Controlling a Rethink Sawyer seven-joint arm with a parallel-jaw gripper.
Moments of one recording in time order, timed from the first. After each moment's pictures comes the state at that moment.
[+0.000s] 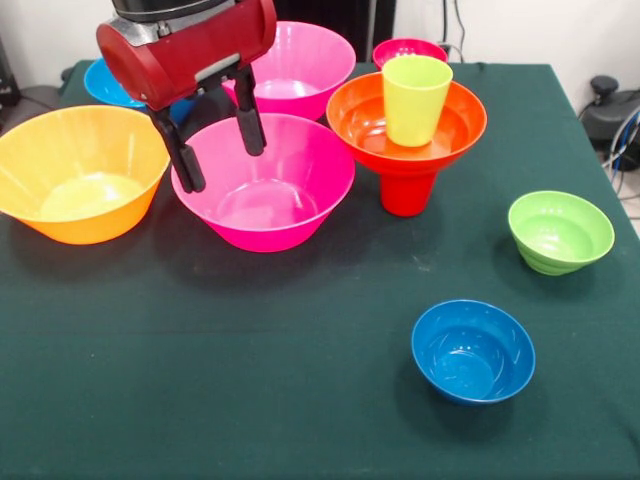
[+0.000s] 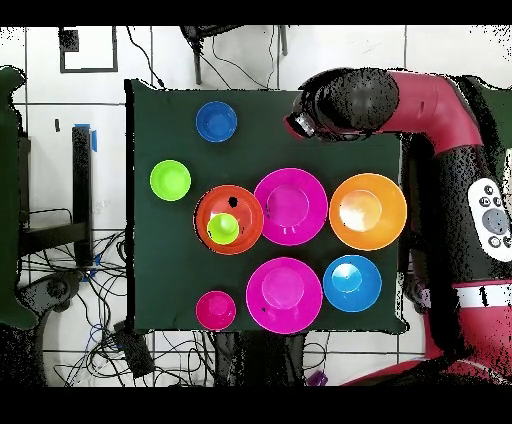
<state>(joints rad) -0.79 -0.54 0.85 1.20 -0.54 1.11 0.96</state>
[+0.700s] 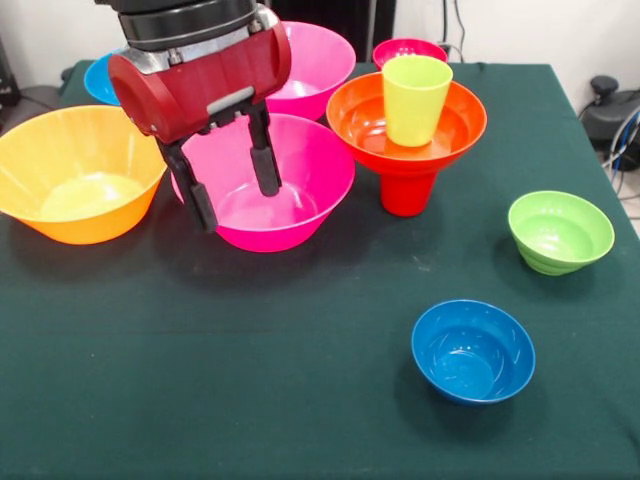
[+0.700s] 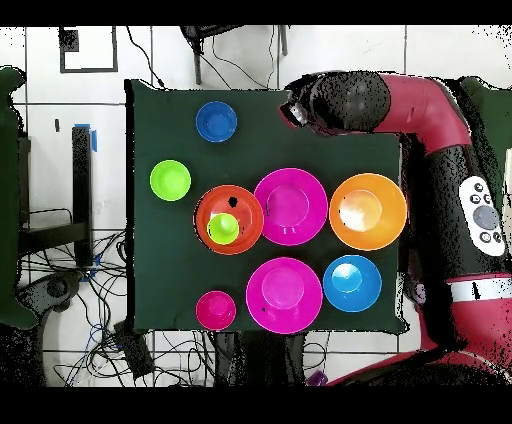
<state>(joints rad) -0.78 -0.51 0.85 1.20 -0.54 0.96 0.96</state>
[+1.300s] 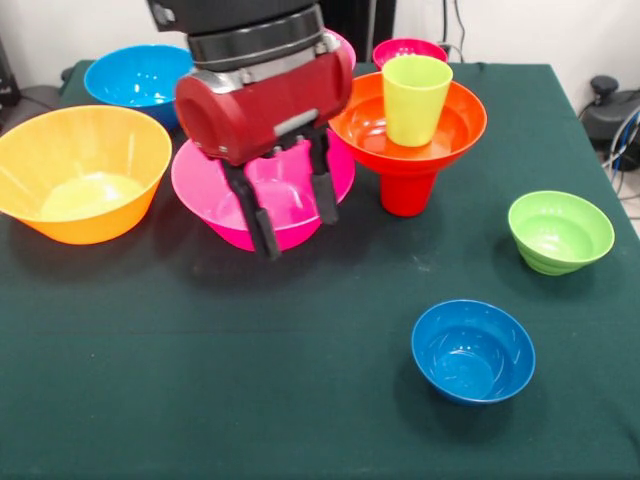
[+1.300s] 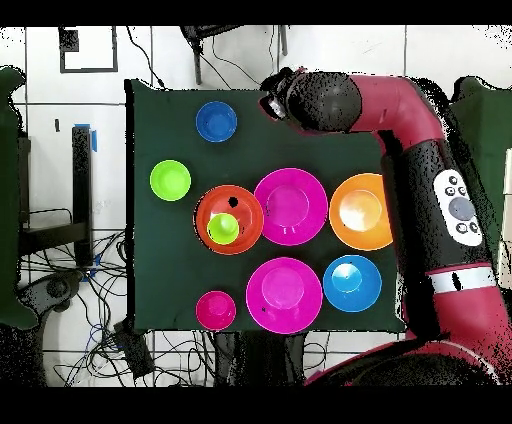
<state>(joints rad) -0.74 -0.50 0.85 1.22 -0.54 0.84 0.96</state>
